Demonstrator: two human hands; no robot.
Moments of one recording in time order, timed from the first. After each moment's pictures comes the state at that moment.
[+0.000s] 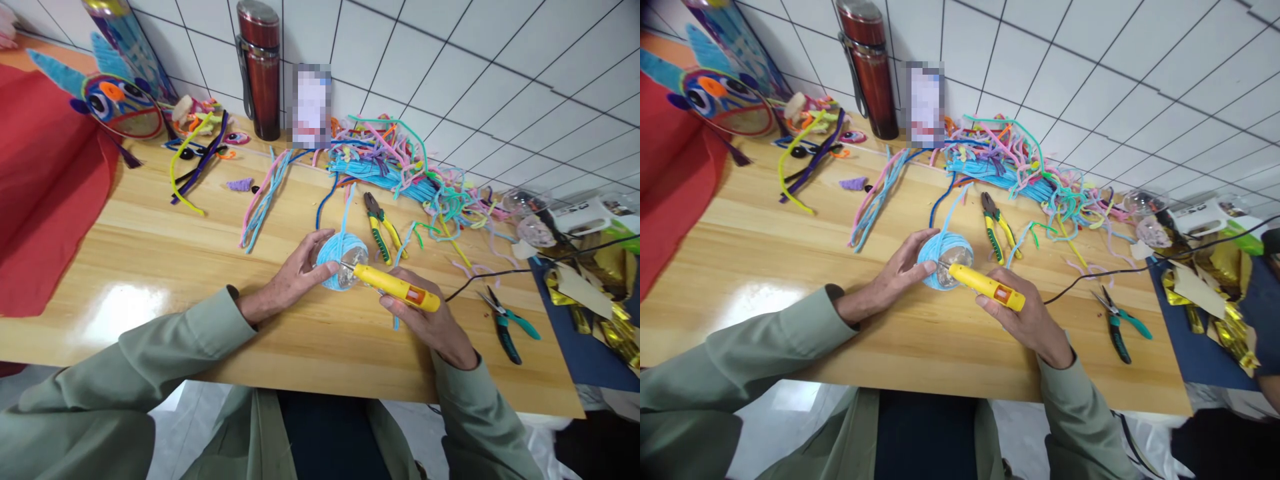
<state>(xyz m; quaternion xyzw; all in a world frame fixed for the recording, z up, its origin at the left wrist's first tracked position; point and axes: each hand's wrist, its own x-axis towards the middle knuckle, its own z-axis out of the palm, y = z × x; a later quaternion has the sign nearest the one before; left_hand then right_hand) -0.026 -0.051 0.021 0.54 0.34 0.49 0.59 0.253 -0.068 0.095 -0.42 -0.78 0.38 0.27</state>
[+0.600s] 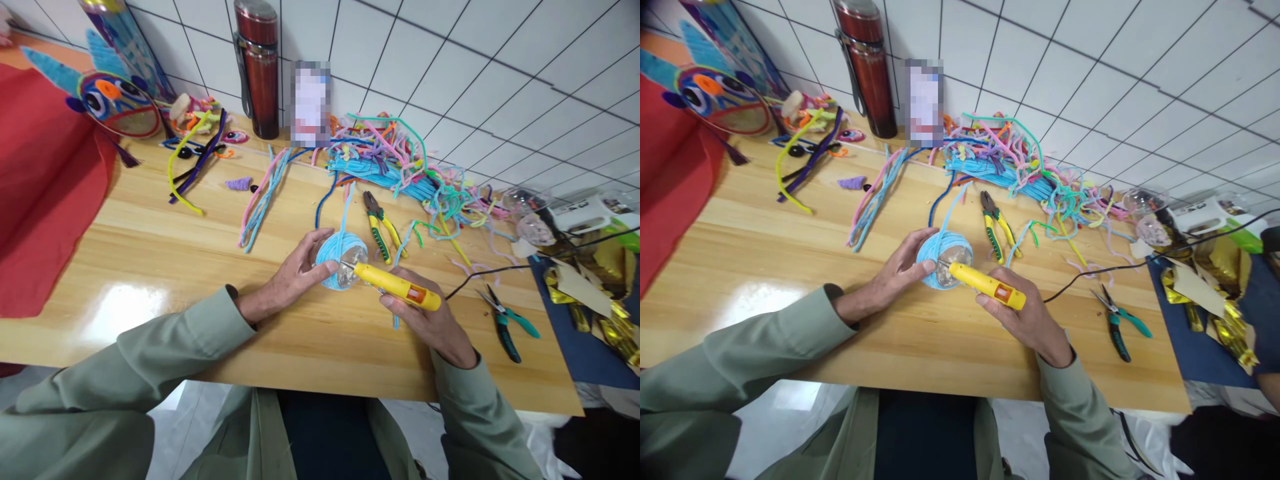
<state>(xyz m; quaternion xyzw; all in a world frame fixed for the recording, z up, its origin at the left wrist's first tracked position) -0.026 -0.051 0.022 0.54 0.33 0.49 0.59 0.254 -0.070 0.093 -0.42 -0.77 0.39 0.28</state>
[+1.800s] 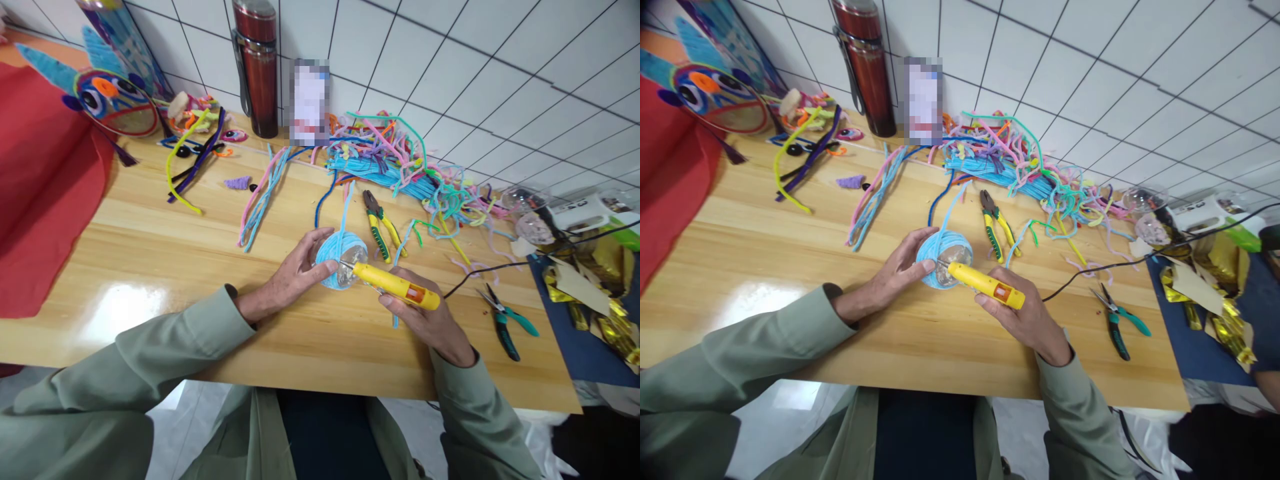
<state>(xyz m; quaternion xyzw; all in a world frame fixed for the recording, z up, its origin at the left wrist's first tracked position) -0.026 -0.051 0.023 0.54 0.34 0.49 0.59 0.253 -0.070 0.092 -0.42 -0.77 0.38 0.29</state>
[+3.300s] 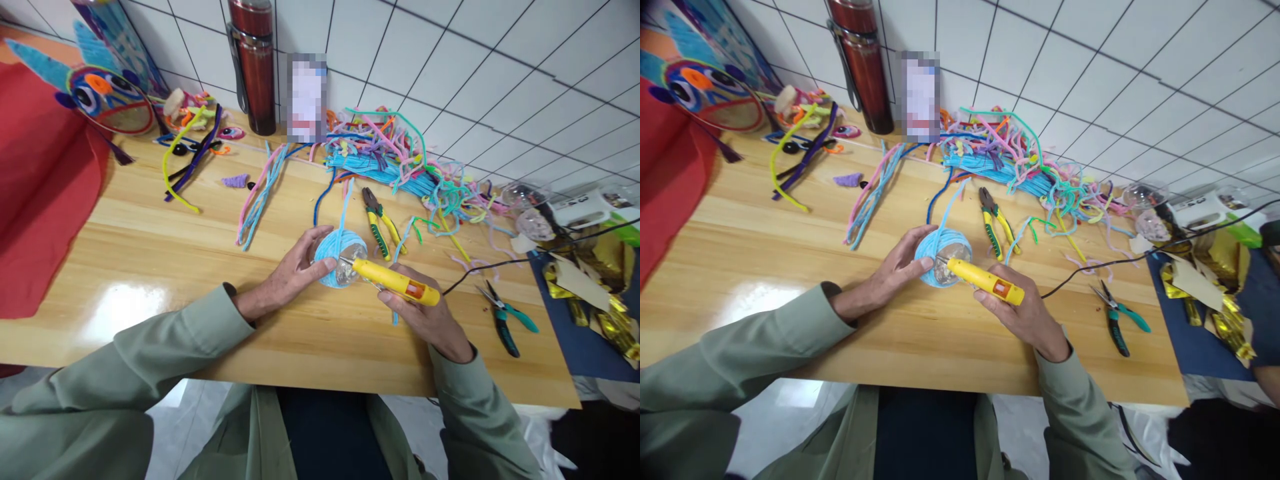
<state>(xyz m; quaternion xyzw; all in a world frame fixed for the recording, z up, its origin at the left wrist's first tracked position) -0.028 -0.050 0.025 0.55 0.34 0.48 0.59 0.251 -0.072 0.092 -0.44 -0.76 0.38 0.29</state>
